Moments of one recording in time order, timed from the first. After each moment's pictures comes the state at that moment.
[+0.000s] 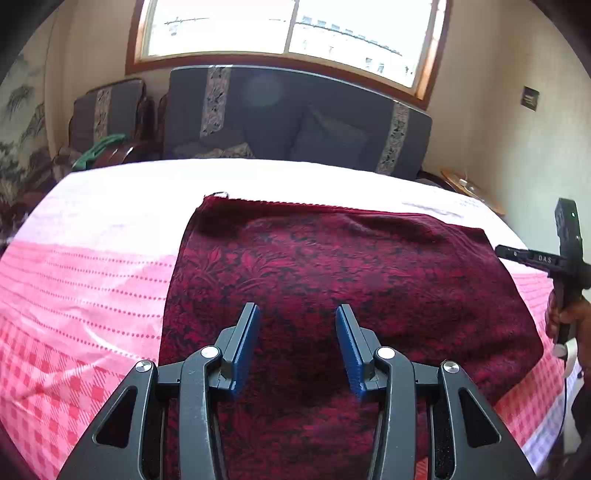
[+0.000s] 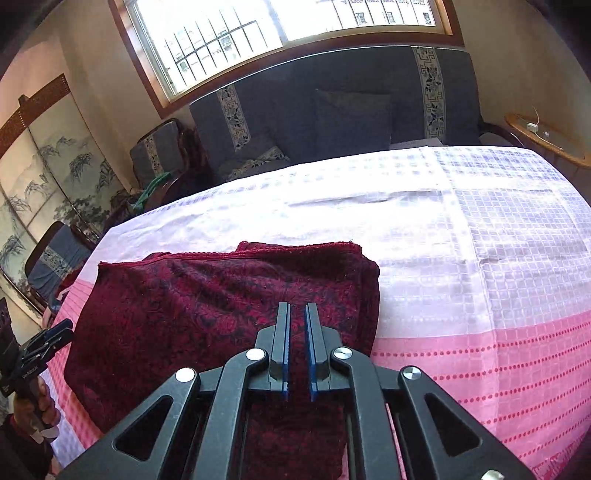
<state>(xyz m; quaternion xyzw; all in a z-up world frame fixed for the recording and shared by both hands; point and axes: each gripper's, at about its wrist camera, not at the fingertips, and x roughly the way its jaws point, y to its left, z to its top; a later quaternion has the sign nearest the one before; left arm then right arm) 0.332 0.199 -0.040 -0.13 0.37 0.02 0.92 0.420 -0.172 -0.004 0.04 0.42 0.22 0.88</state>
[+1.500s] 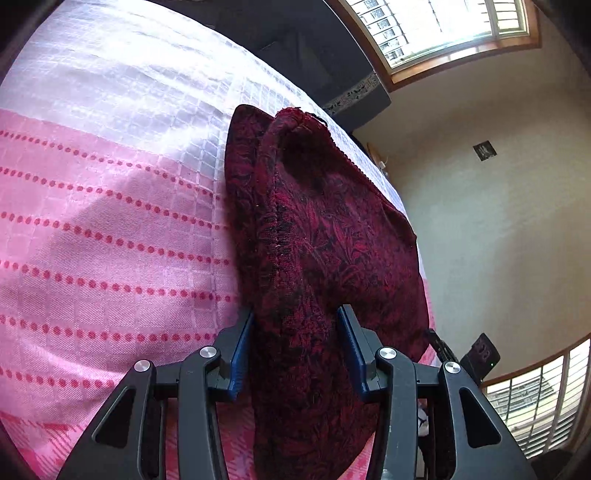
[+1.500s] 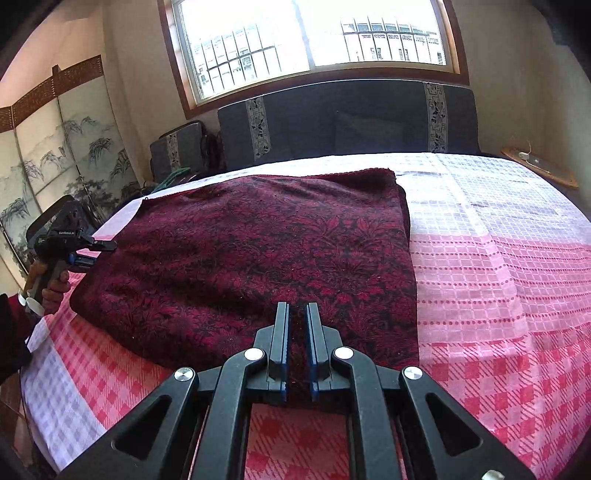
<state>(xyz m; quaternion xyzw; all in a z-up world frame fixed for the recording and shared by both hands) 0.370 0.334 -0.092 -0.36 0.48 -0.23 0.77 0.260 -0.147 -0.031 0.00 0.34 0.22 0.91</state>
